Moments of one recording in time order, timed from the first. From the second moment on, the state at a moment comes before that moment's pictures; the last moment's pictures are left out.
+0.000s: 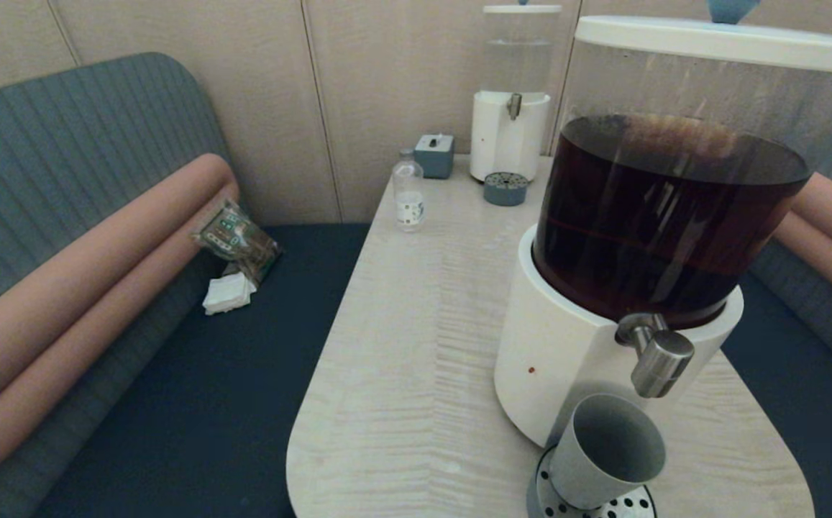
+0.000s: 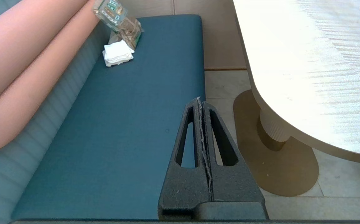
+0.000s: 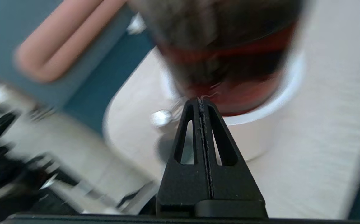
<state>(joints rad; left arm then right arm) 0.01 0.00 0.00 0.00 -0.02 0.03 0.16 1.04 -1.41 0.63 0.39 0.14</state>
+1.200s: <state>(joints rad) 0.01 0.00 0.00 0.00 -0.02 0.03 0.27 1.09 -1.11 0.51 0.39 -0.17</state>
